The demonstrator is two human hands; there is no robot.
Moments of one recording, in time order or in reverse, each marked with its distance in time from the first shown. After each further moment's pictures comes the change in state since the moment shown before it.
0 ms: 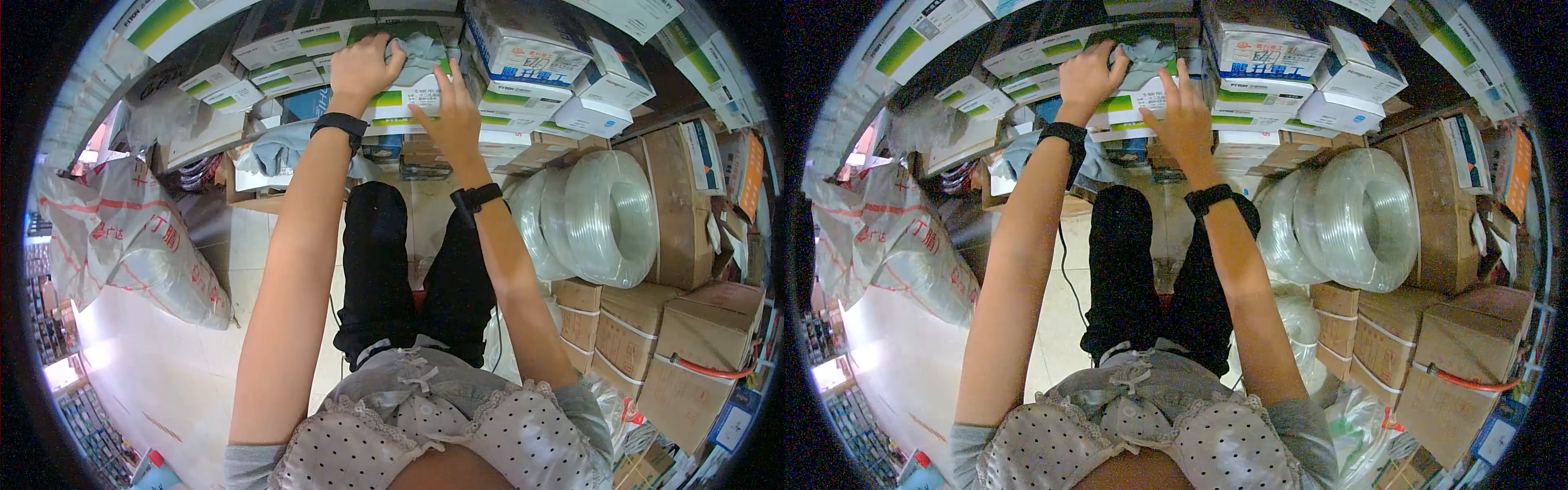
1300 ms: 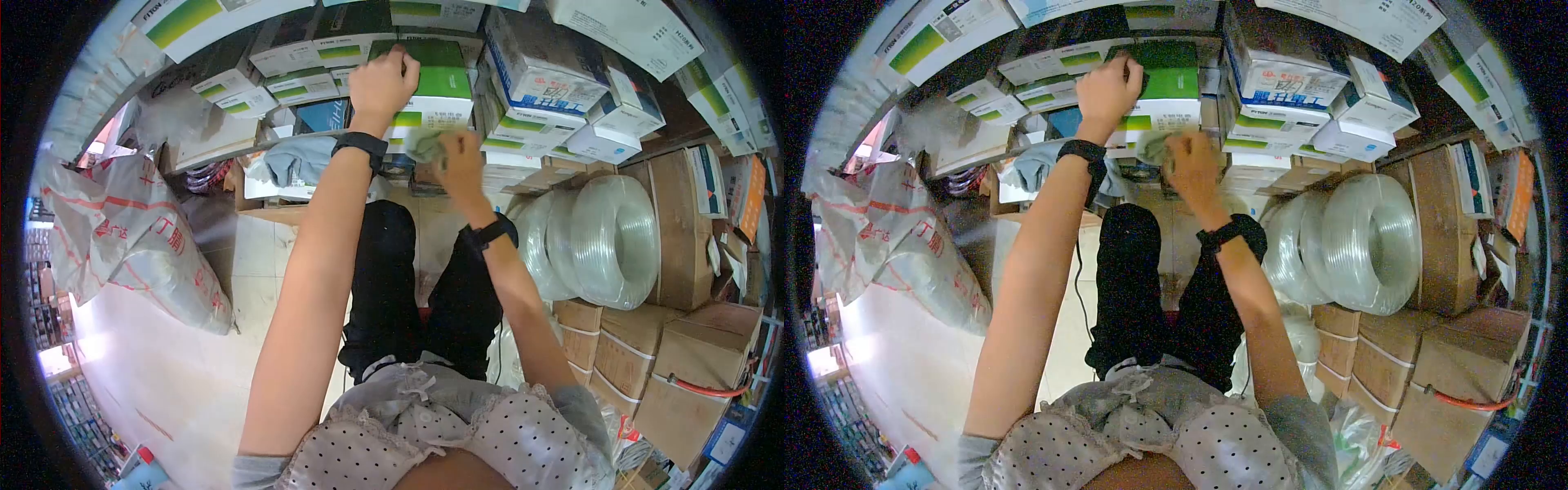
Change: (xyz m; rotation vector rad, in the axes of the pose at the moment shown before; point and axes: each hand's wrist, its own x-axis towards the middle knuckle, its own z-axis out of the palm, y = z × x) left_hand 0.009 -0.003 -0.003 0.058 -0.007 -0.166; right_hand -0.040 -0.004 0.020 0.013 -0.010 -0.070
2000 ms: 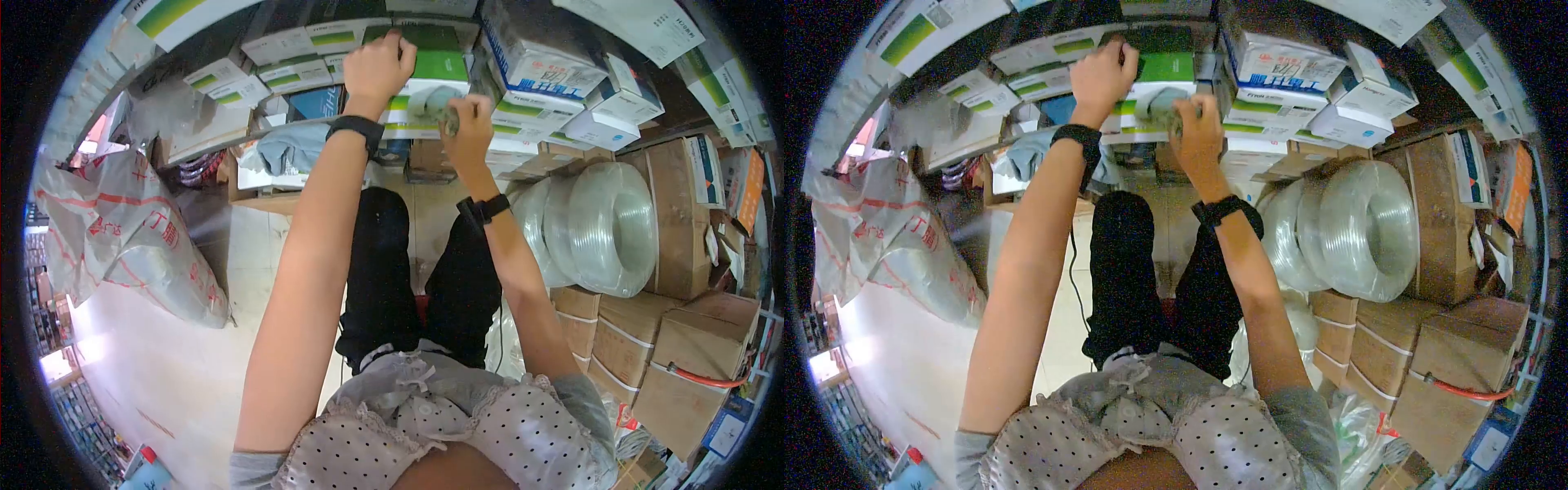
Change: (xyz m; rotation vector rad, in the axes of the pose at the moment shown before) left_hand -0.006 0.000 0.003 -0.021 0.047 0.045; right_hand 0.024 0.006 -0.010 0.032 0.136 0.078
